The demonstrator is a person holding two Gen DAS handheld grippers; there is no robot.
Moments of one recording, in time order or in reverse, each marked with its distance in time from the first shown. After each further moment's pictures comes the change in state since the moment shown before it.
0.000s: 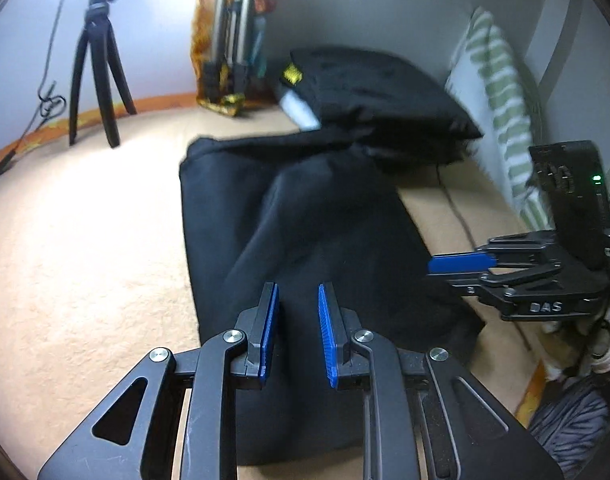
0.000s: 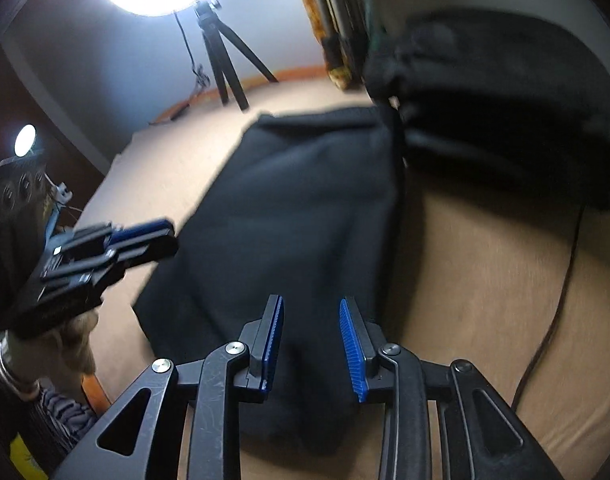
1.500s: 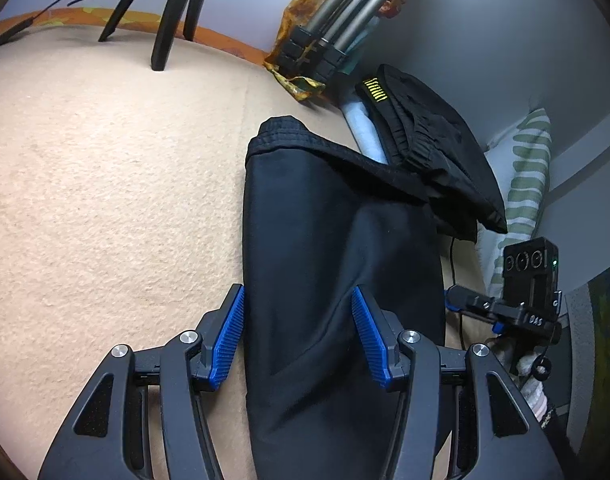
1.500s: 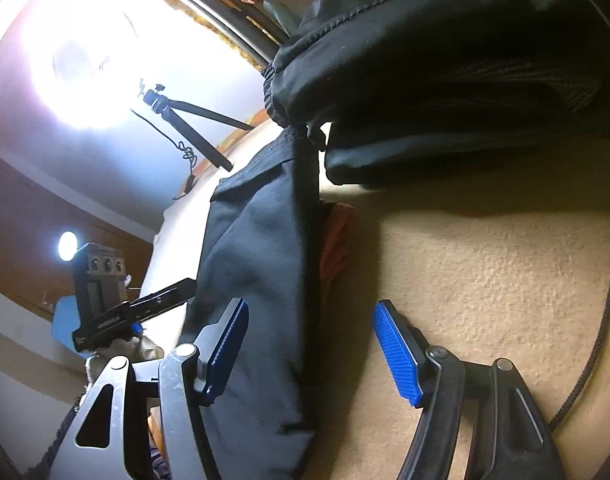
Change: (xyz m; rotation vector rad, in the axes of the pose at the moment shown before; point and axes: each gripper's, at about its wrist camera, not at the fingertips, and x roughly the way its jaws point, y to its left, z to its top) left arm 0.018 0.088 0.017 -0.400 0.028 -0.190; right arm 0.020 -0.094 0.029 0.296 -0.092 0.362
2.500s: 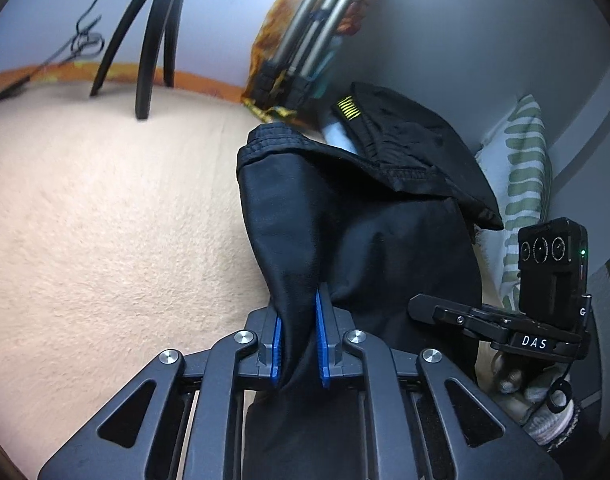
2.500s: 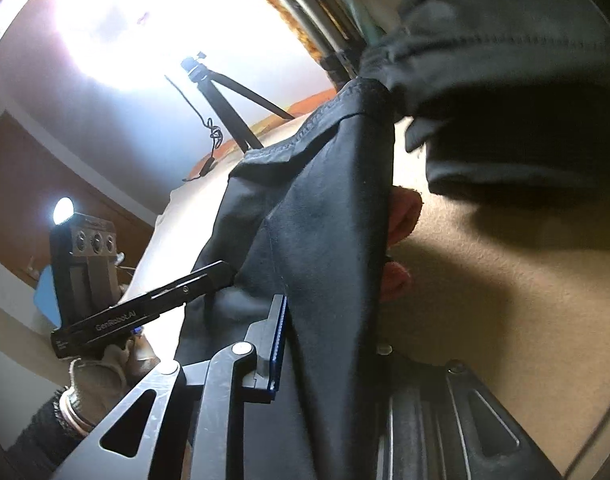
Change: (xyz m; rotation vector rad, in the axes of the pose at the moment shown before) left arm -0.015 -0.041 -0.006 0.124 -0.113 0.082; right arm 0.023 0.078 -0.007 -0.165 -0.025 -0.086
